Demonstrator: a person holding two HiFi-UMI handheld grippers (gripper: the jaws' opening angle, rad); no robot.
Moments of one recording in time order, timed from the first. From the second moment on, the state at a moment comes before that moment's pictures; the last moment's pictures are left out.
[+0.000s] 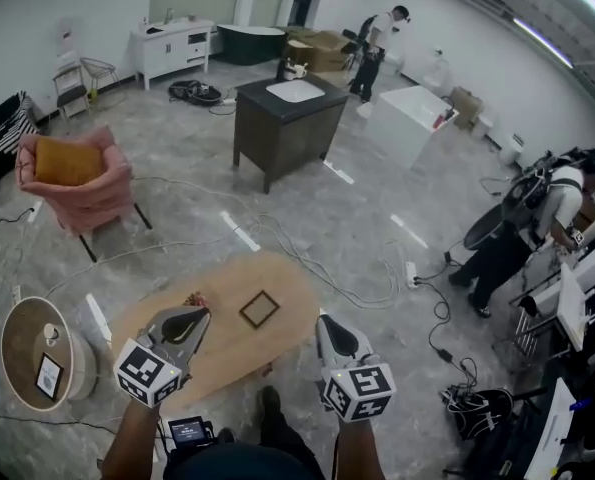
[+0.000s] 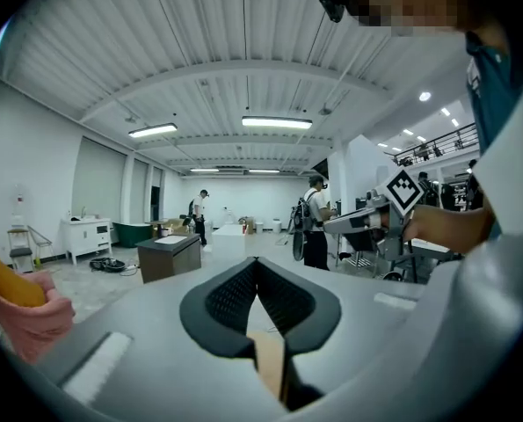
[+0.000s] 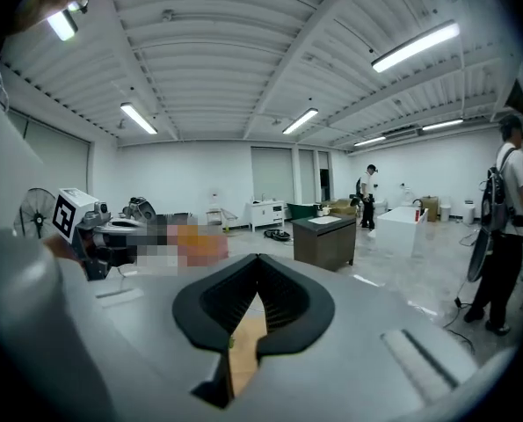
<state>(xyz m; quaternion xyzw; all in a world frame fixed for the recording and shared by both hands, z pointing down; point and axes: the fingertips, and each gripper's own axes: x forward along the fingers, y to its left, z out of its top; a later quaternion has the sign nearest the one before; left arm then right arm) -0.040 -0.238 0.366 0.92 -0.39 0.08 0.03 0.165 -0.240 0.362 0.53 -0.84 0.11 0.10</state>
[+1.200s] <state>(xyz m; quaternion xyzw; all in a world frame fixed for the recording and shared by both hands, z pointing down) -0.057 -0.330 0.490 0.80 -0.56 0.16 0.16 0.137 -0.496 0.639 0.34 -0.87 0.25 0.25</state>
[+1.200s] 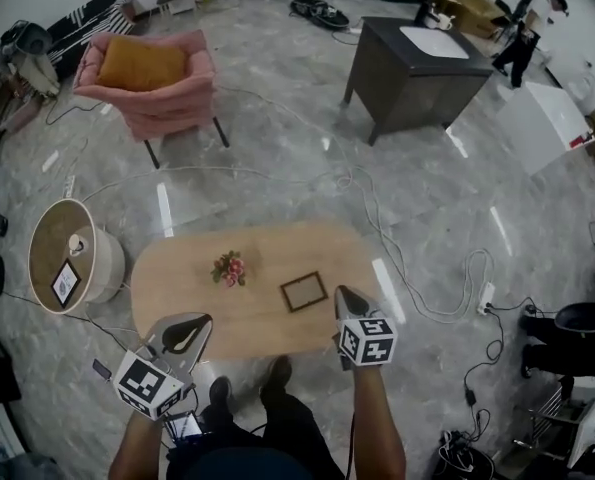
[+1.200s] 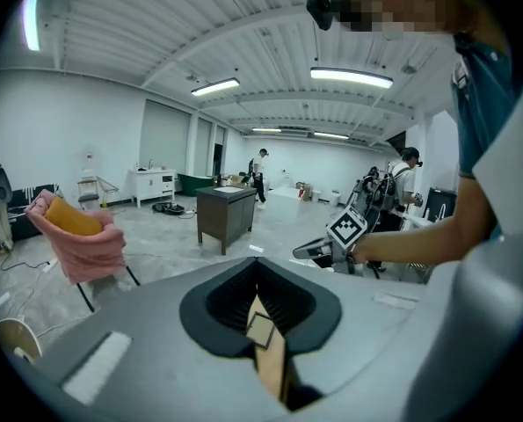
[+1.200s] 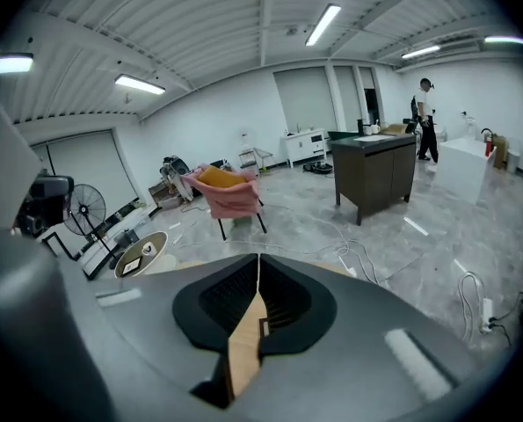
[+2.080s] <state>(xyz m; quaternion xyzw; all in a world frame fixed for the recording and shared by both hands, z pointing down) -0.086 -0.313 0.598 0.74 -0.59 0.19 0.26 0.131 -0.544 0.940 0.27 -0.80 0.32 0.43</state>
